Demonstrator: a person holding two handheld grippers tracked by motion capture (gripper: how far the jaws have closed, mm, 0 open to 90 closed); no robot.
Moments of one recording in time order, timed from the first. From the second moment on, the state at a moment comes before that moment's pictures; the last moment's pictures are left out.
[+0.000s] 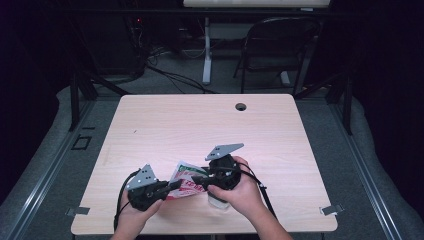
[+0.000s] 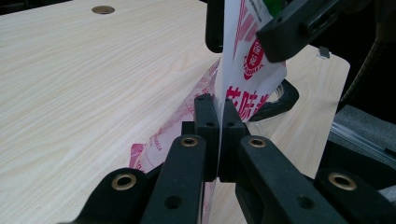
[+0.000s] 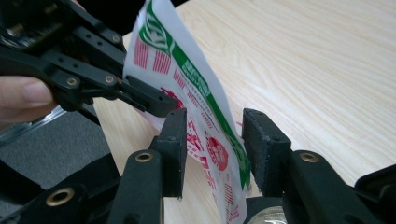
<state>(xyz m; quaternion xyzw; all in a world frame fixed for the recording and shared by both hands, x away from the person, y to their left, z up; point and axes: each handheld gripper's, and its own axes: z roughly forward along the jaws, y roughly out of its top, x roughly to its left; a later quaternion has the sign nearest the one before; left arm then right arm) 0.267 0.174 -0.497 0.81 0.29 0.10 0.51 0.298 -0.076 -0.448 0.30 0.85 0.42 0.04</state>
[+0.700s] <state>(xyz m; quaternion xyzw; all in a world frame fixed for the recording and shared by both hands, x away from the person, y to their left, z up) 0.268 0.172 -0.502 0.81 0.29 0.09 0.50 0.306 -0.068 -0.465 0.29 0.88 0.38 0.01</state>
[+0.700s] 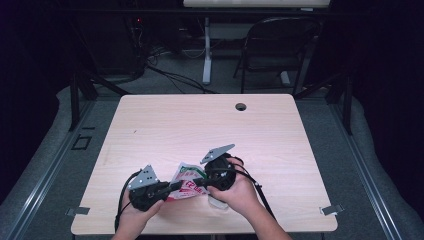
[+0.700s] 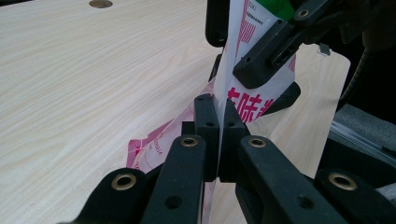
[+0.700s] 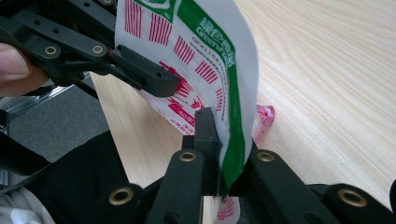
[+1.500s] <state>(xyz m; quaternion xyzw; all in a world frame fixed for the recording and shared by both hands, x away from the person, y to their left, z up) 0.268 0.173 -0.506 0.81 0.30 0.09 0.50 0.305 -0.068 -0.470 0.27 0.88 0.39 0.01</state>
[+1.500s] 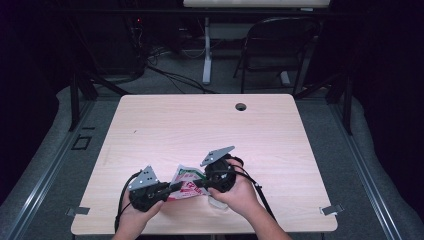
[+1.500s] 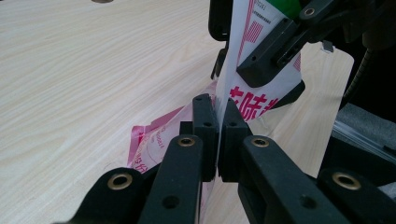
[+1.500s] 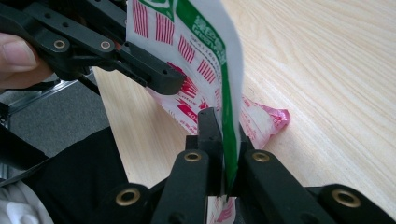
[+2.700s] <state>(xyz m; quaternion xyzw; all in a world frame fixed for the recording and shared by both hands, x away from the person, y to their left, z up) 0.273 0.192 -0.536 0.81 0.31 0.08 0.49 0.308 -0.067 -0.462 0.24 0.88 0.40 0.03</state>
